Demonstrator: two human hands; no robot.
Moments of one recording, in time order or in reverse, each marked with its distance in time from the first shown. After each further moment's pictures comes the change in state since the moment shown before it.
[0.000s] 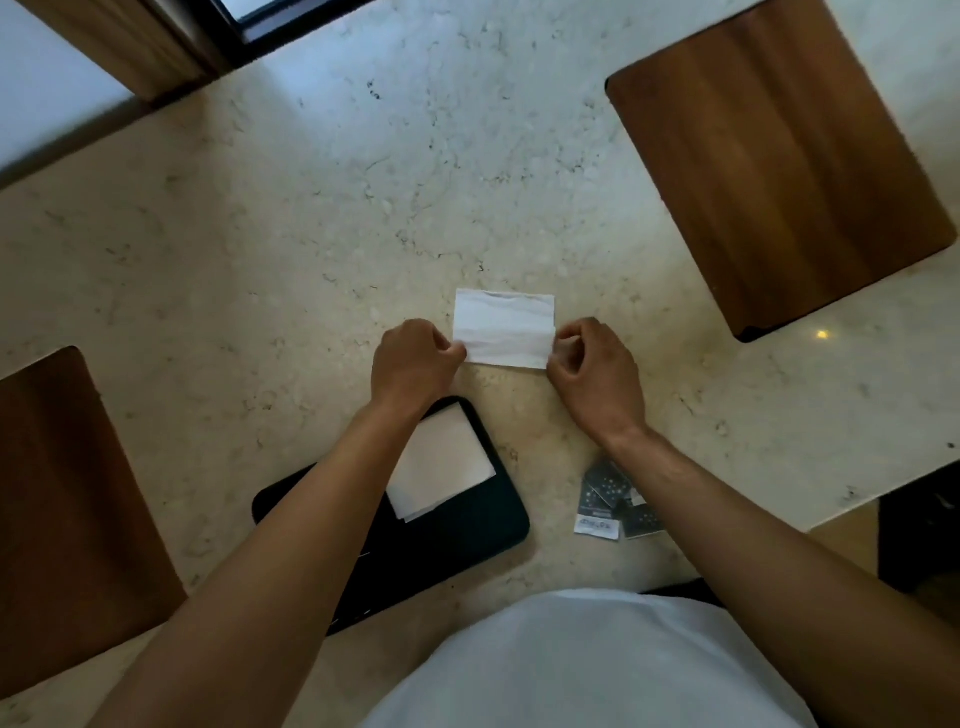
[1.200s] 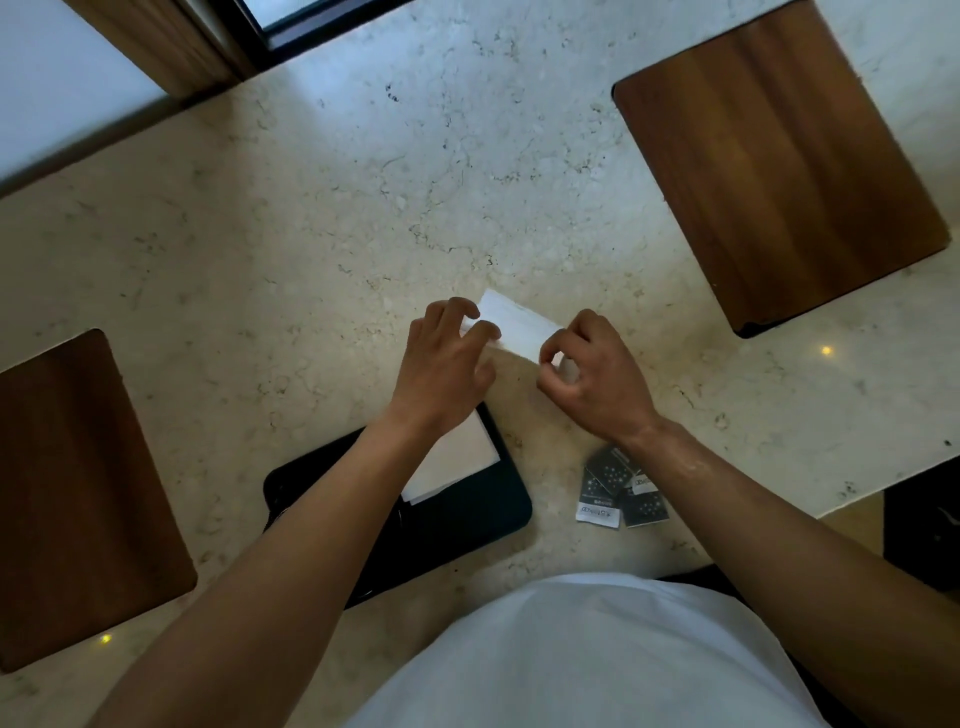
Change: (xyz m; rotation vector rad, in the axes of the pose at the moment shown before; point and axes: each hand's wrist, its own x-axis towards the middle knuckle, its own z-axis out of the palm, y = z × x) left_hand -0.041 0.001 0.001 0.230 0.173 0.602; right_hand -0.013 -0.007 -0.013 -0.099 -0.040 -0.407
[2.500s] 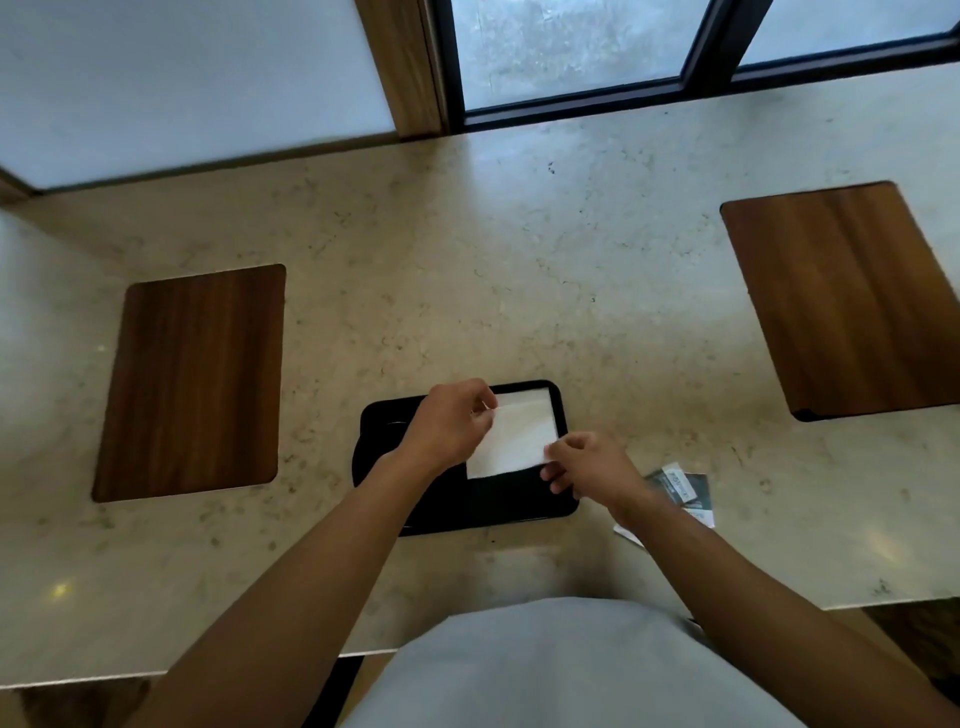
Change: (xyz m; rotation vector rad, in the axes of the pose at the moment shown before) left_hand -0.132 -0.017 -0.040 -0.417 0.001 -0.547; right_hand -0.071 -0.085 0.027 0.524 -0.552 0.625
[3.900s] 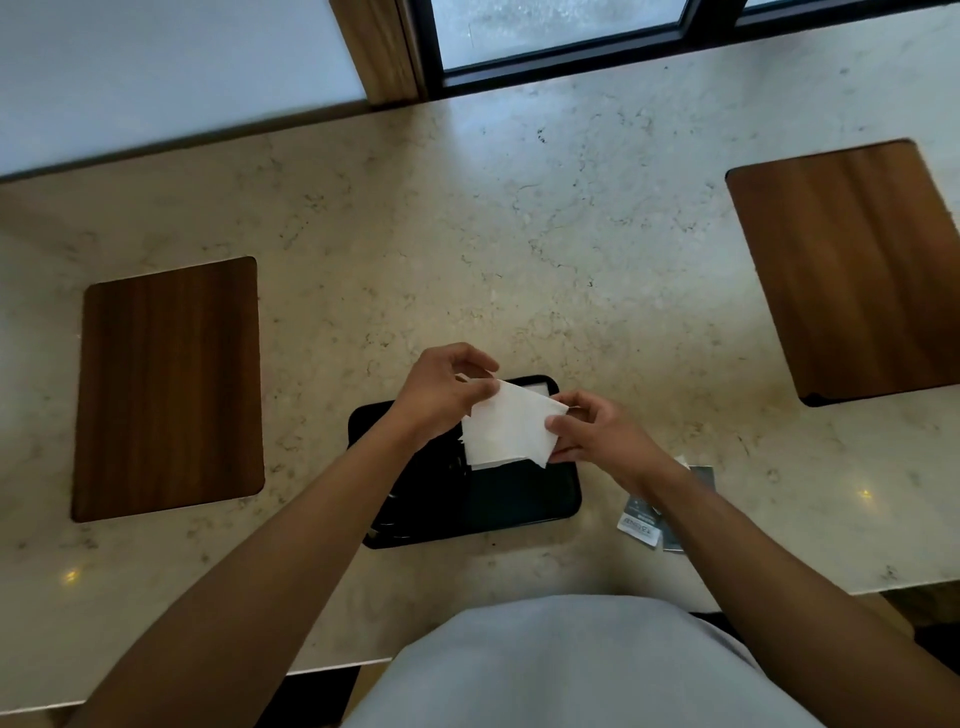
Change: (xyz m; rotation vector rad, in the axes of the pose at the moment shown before) left_hand 0.035 0.009 -0.023 -0.459 -0.087 -0.133; right_hand 0.028 -0.012 -0.023 0.274 -0.138 -0.130
